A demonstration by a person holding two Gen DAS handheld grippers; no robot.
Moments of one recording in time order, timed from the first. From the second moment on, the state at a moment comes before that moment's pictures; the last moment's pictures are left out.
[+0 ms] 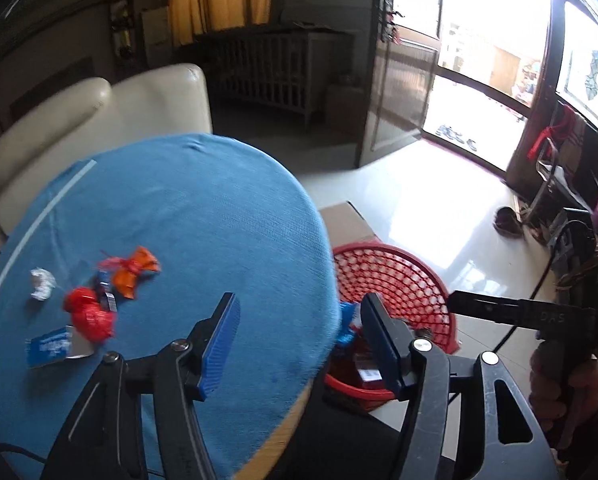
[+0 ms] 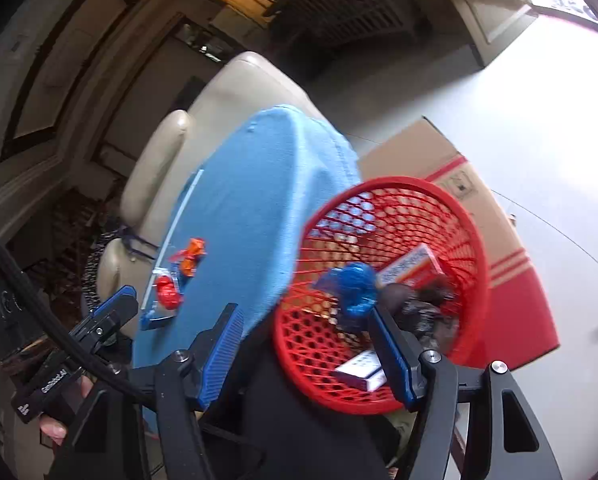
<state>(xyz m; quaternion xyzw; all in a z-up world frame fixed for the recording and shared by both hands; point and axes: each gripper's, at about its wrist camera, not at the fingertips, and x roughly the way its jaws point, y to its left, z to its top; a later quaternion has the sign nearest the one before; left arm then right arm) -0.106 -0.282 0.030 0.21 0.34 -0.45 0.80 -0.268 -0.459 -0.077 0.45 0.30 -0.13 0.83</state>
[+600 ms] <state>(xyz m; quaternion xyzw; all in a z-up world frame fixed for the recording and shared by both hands) -0.031 -0.153 0.048 0.12 0.35 -0.31 0.88 -0.222 -0.416 -0.038 0.41 0.31 -0.04 0.86</state>
